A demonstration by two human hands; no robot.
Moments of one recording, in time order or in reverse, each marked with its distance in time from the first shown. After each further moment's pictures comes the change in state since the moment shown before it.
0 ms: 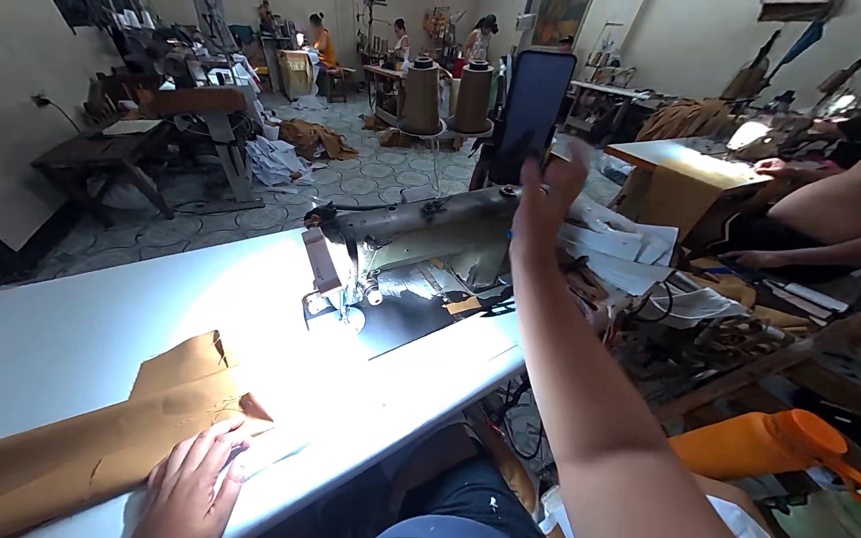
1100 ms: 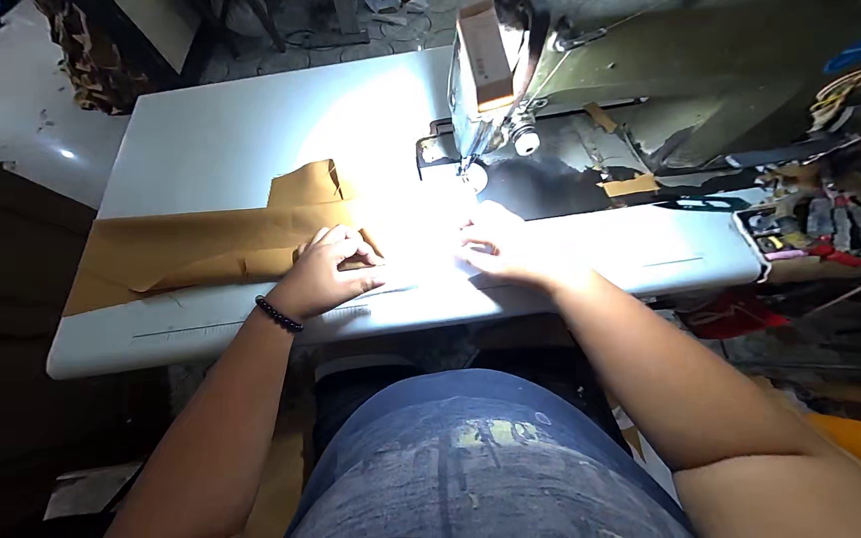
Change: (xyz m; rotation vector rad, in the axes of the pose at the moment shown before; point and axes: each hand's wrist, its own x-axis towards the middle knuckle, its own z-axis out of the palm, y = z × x) left_hand 0.038 -0.010 -0.019 -0.228 -0.239 -0.010; right_hand -0.226 0.014 0.076 0.230 -1.277 -0.476
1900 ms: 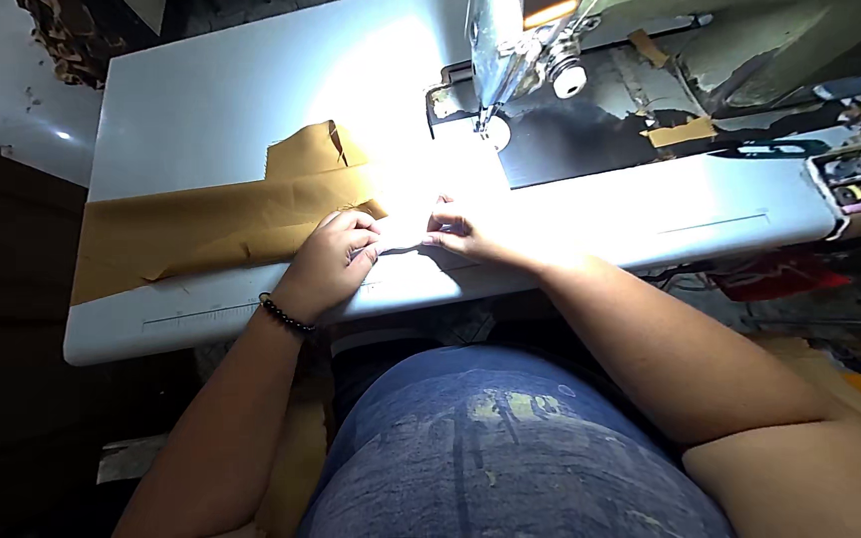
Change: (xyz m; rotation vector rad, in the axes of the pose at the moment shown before) left_hand -0.011 0.015 0.001 0.075 0.042 0.105; right_hand 0.031 -0.030 0.043 0.276 -0.063 0.077
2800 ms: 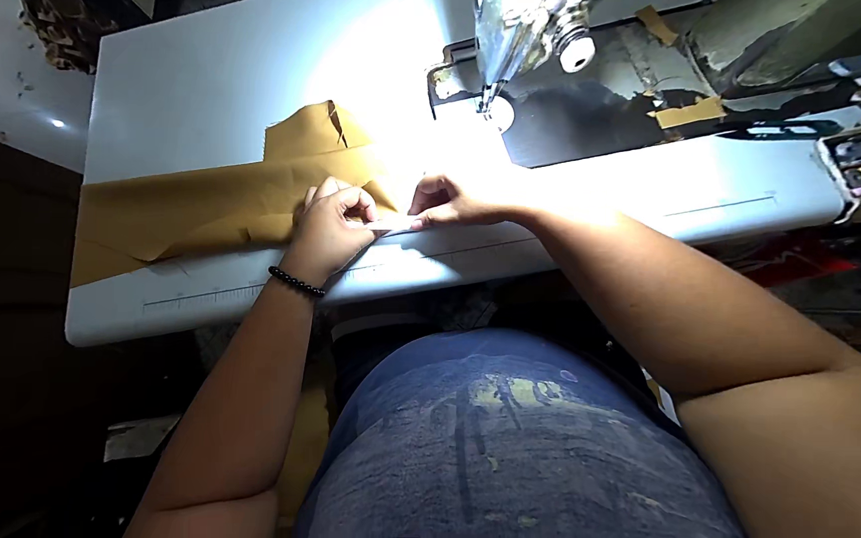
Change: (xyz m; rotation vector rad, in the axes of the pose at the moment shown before) left_hand 0.015 -0.009 0.007 -0.097 0.056 -0.340; right_hand 0.039 -0.022 -0.031 0.023 -0.421 0.203
